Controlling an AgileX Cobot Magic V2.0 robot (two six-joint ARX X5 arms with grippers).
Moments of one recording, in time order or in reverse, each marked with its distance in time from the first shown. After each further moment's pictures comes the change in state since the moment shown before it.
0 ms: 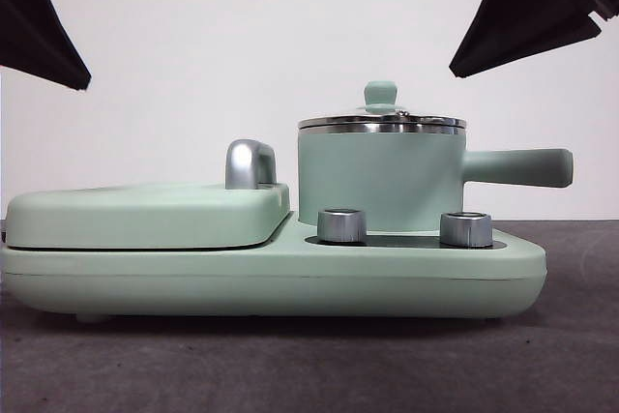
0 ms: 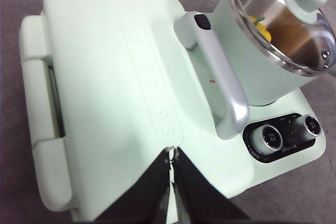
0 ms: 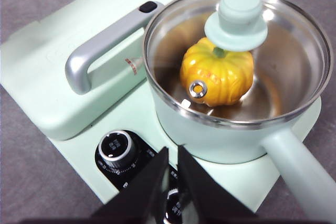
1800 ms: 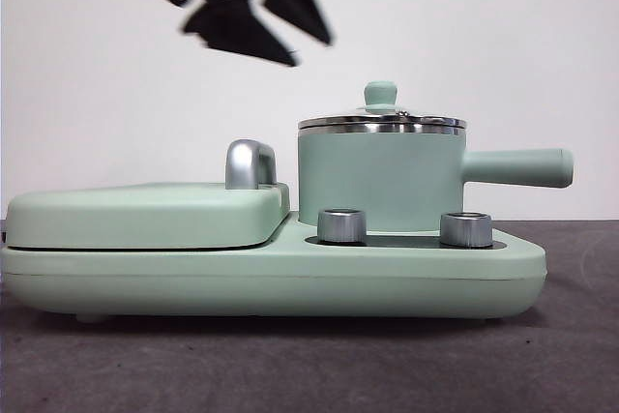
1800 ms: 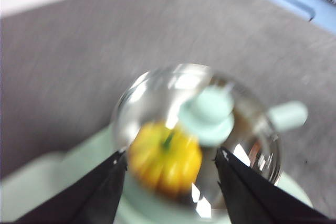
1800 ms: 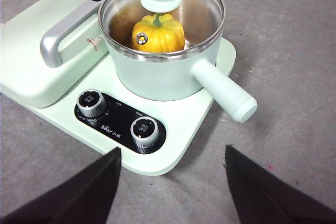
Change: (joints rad) left arm -0.158 0.683 0.557 0.169 0.099 0.261; right arm -0.019 -0.434 0.001 -0.421 0.185 0.090
